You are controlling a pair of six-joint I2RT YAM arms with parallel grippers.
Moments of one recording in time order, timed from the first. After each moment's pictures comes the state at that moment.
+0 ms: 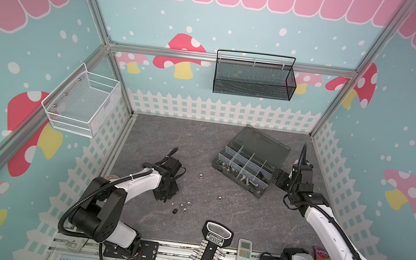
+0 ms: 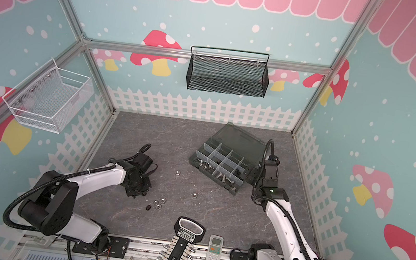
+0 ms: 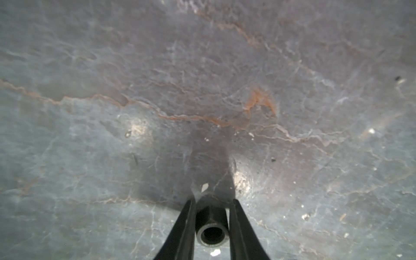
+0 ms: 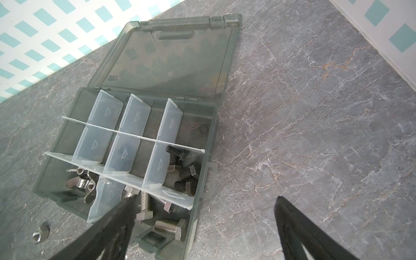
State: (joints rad) left arm -0.36 1.49 0.76 -0.70 -0.02 -0.93; right arm 0.12 1.07 0.72 -0.38 0.12 0.47
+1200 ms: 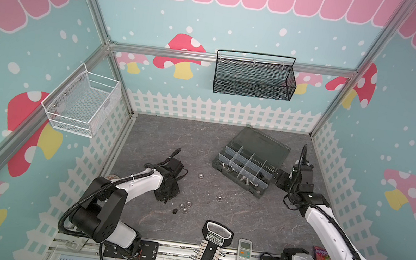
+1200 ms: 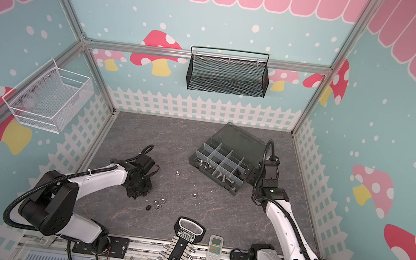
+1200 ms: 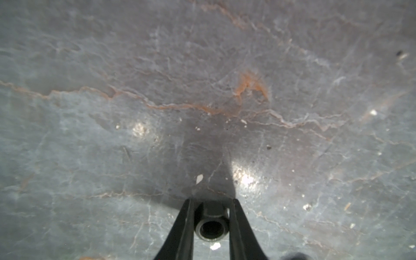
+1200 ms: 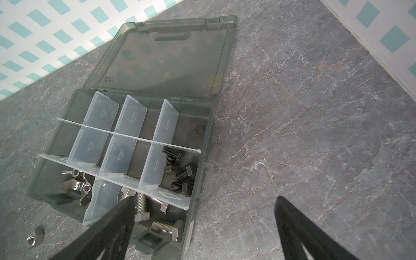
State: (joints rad) left arm -0.40 1.48 0.76 -0.72 -0.03 -0.92; right arm 0.12 1.07 0.72 -0.39 0.14 0.47
